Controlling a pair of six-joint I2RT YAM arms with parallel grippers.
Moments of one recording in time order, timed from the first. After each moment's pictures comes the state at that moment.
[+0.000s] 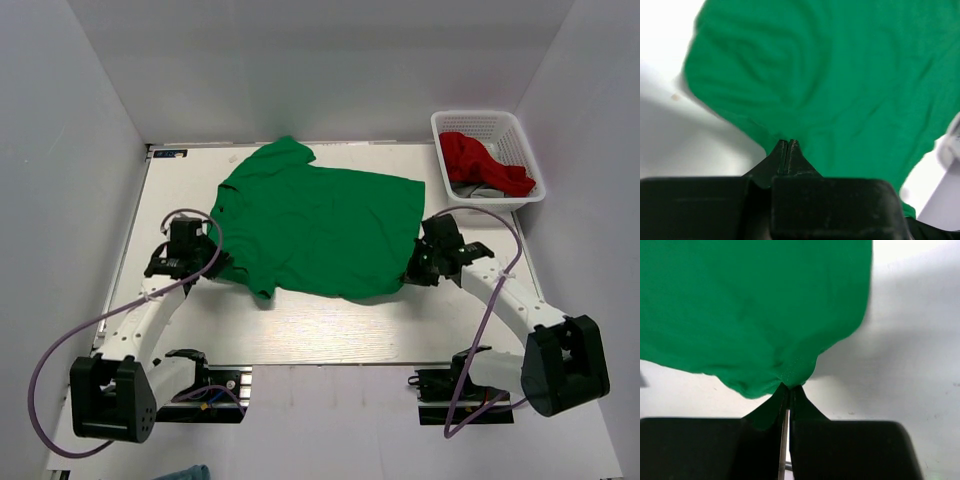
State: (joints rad) left arm -0.10 1.04 0.64 -0.45 0.01 -0.90; right arm 0.36 1.19 0.71 -0.57 -0.09 0.63
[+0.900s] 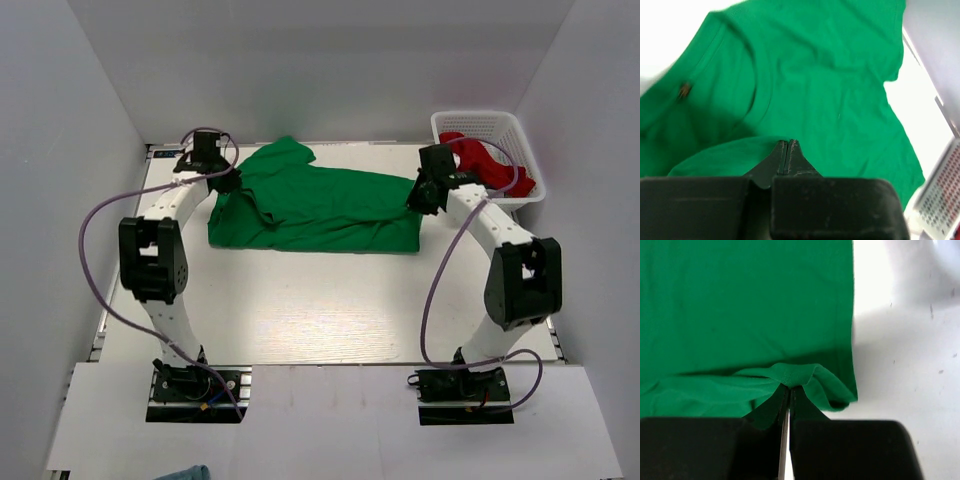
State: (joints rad) left arm -0.09 1.90 1.51 -0.40 -0.05 -0.86; right arm 0.25 1.68 1.34 -0.59 0.12 0.58
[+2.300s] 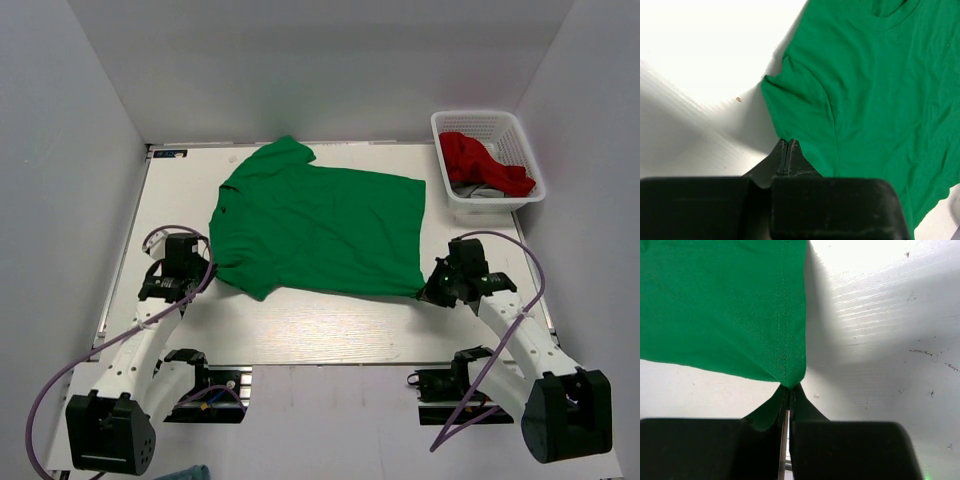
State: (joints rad) left arm -0.09 0.88 0.58 -0.53 -0.21 -0.97; right arm 0.20 0.95 0.53 -0.60 -0.15 0.60
